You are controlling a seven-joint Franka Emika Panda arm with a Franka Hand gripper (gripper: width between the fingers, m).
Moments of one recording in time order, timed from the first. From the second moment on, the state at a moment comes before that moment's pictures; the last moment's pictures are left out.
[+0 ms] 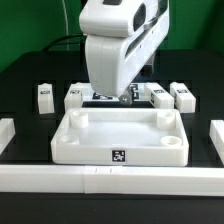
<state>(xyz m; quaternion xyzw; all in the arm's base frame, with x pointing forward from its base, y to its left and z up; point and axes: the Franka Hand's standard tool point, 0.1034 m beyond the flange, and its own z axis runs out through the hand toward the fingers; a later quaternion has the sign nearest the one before) 0.580 -0.001 0.103 -0.85 -0.52 0.07 0.09</state>
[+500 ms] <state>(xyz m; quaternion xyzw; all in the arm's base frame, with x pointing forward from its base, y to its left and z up) 0.579 -0.001 0.103 -0.85 -0.52 0.07 0.09</state>
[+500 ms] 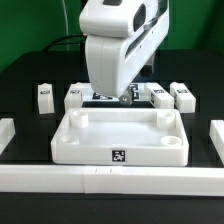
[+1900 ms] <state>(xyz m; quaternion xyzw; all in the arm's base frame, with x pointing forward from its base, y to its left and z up) 0.504 -0.033 0.046 -0.71 -0.70 -0.02 0.03</state>
